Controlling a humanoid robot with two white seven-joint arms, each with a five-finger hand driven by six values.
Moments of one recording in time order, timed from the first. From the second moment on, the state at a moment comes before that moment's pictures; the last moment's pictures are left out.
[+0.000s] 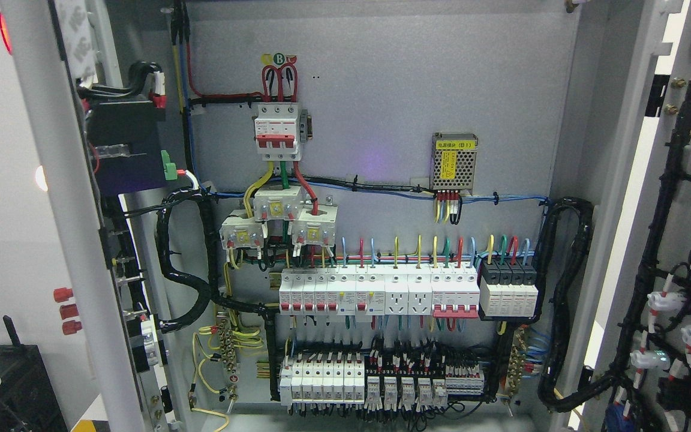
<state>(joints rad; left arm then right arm) 0.00 -0.05 -0.06 0.08 0.19 -0.15 -0.19 -0.46 0.02 0.70 -1.59 -0.63 0.07 0.71</state>
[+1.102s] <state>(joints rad) 0.00 -0.05 -0.06 0.09 0.19 -0.14 -0.19 -0.49 0.05 0.72 -1.59 -0.63 0.08 0.71</state>
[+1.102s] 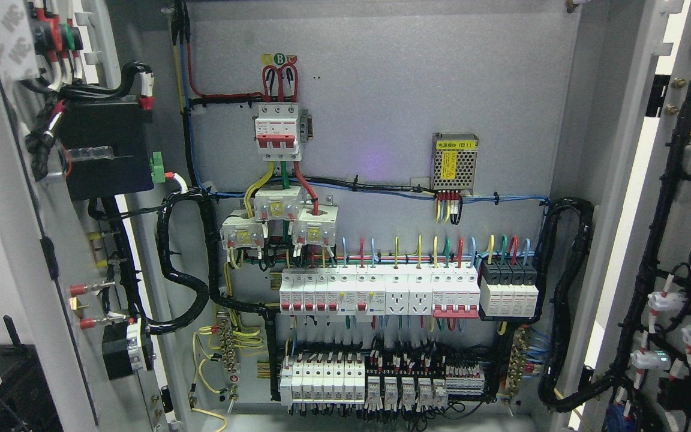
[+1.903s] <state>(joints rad) 0.00 -0.05 -0.06 0.09 0.19 -0.14 -0.19 -0.49 0.05 0.71 -1.56 -0.63 0.07 0.71</state>
